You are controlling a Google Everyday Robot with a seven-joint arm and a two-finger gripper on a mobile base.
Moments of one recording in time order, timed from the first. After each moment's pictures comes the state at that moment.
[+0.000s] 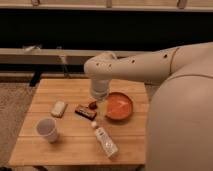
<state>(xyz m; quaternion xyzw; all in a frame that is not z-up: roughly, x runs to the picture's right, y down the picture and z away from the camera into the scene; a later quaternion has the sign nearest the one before) -0.040 0.074 0.720 -0.30 -0.12 -0.20 0.92</state>
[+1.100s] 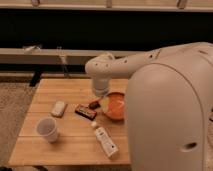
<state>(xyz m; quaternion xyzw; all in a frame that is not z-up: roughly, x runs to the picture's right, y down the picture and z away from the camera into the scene) -0.030 0.066 0.785 -0.30 -0.11 -0.23 0.92</state>
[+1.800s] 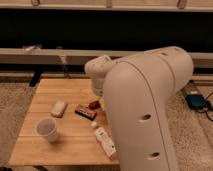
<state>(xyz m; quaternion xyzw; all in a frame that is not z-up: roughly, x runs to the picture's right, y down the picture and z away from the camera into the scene) -0.033 0.070 0.845 -0.33 -0.09 -0.21 0.91</state>
